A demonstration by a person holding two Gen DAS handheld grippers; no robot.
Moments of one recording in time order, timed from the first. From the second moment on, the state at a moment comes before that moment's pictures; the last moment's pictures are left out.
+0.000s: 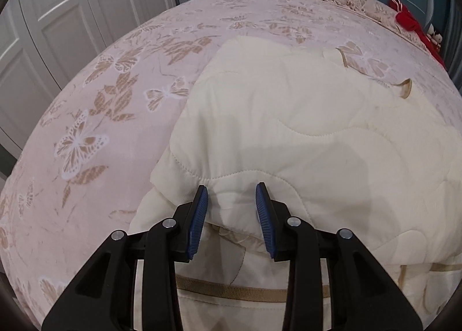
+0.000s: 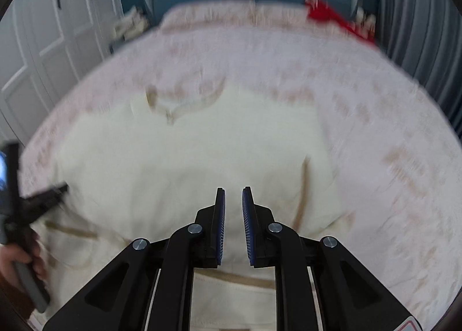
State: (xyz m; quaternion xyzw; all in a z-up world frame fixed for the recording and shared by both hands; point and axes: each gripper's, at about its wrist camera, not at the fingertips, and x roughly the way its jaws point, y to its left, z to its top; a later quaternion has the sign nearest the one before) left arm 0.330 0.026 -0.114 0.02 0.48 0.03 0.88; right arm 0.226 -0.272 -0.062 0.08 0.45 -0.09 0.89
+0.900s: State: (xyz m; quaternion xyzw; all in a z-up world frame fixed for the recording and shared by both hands) left arm 0.319 0.013 -0.140 0.07 0.42 0.04 0.90; right arm 0.234 -0.286 -0.141 0.11 0.44 -0.10 0.89
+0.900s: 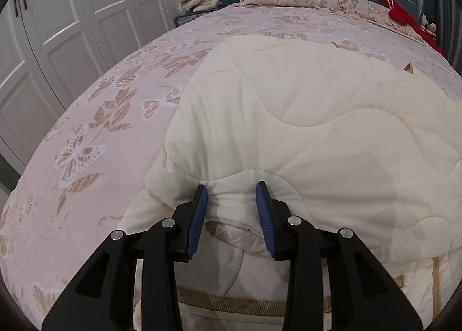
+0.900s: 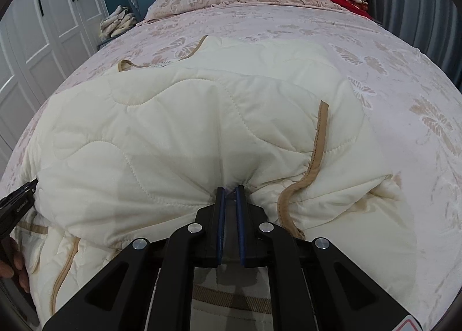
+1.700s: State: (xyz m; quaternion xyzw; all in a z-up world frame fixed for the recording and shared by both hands) left arm 0.479 0.031 -0.066 -0.01 0.46 0.05 0.89; right arm 0.418 -0.215 -0.063 0.11 0.44 0.01 0.89
